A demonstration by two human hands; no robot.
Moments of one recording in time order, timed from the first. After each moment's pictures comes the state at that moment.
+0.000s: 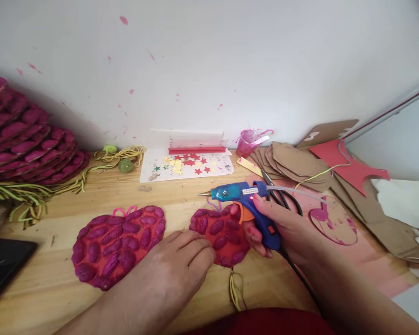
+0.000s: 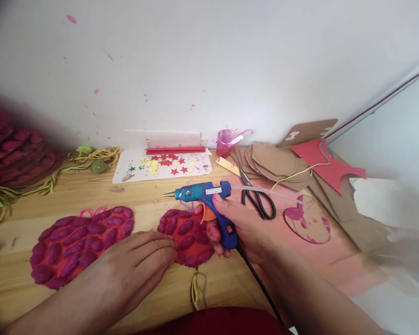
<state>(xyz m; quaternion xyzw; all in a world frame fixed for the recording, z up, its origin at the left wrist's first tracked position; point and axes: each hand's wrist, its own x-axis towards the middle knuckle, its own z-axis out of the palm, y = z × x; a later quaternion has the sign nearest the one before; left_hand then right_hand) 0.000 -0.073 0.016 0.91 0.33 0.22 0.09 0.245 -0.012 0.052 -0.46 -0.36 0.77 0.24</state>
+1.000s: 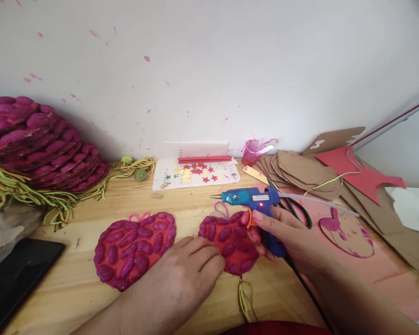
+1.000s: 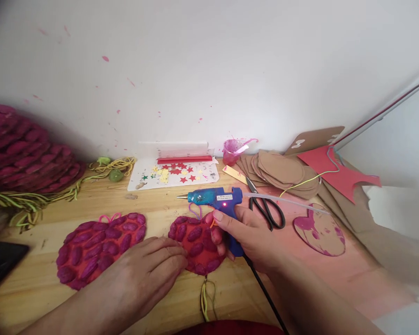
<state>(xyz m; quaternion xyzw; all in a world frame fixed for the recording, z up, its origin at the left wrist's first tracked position) -0.002 -0.074 0.007 0.92 0.33 0.21 0.08 0.240 -0.015 0.050 -0.49 -0.42 0.71 0.29</state>
